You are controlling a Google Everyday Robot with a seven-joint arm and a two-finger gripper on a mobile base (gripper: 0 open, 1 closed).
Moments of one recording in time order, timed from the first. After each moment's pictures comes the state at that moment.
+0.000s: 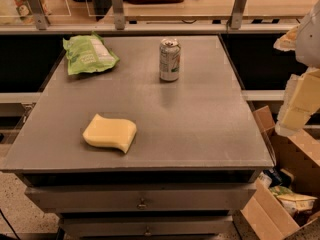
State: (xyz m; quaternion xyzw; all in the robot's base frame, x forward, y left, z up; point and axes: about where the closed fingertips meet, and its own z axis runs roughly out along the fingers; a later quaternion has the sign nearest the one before) arm 0.438 -0.217 0.976 -0.60 0.78 -0.03 0.16
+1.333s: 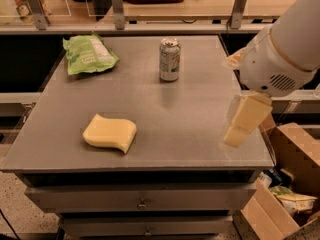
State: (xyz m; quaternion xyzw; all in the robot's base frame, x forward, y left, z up) arm 0.435 -0.128 0.942 -0.63 0.75 0.05 0.22
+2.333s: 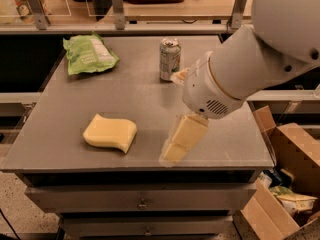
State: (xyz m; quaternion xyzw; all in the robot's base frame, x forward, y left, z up) arm 0.427 -0.024 0.913 -0.64 0.71 0.13 0.28
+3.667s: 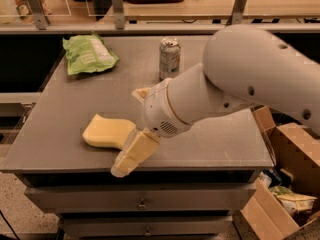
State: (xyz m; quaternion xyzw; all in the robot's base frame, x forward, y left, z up) arm 0.428 0.062 0.878 -0.62 0.67 0.23 0.34
